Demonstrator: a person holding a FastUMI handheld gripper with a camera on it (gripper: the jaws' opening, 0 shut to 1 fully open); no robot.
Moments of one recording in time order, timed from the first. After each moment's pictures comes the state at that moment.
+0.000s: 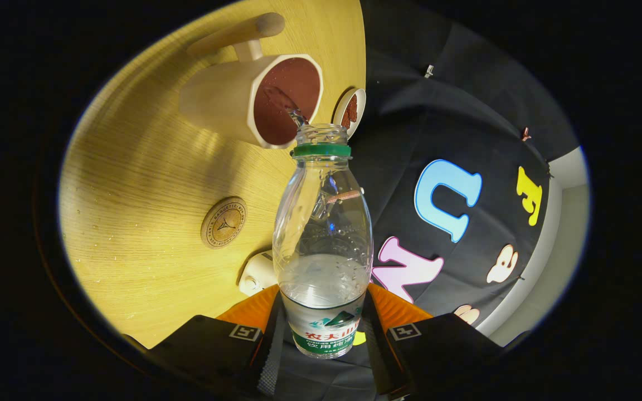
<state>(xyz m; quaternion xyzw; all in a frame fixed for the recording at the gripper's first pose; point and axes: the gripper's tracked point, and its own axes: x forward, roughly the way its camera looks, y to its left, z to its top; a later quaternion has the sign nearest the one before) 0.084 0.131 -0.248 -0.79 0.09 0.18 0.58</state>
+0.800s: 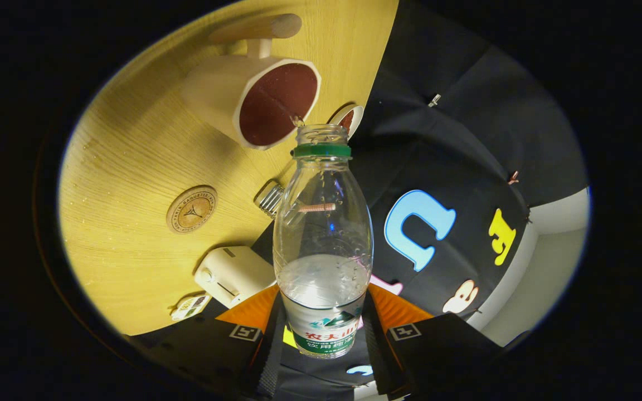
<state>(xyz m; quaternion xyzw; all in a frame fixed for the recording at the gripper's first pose) 0.090 0.153 -0.226 -0.85 -0.01 0.17 0.50</state>
